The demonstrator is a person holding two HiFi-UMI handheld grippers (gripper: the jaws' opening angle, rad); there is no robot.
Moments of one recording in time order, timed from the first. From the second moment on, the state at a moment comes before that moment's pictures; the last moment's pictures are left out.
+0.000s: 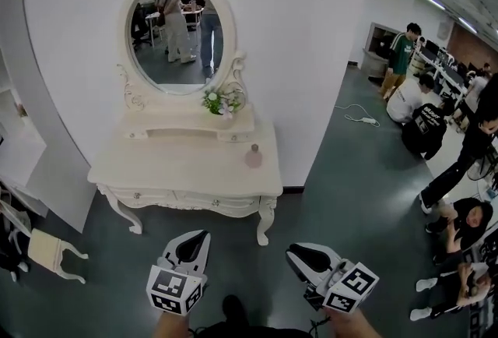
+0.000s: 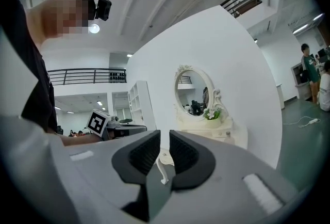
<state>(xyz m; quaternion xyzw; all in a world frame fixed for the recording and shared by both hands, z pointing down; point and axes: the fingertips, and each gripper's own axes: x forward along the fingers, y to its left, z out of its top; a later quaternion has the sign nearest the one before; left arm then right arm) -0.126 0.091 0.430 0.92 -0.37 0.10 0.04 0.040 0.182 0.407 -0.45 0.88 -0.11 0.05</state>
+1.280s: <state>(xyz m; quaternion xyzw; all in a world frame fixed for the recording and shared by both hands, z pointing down) -0.132 -0.097 0.452 0.93 -0.35 0.11 0.05 0.026 -0.034 0.427 -0.45 0.88 -0.14 0.05</state>
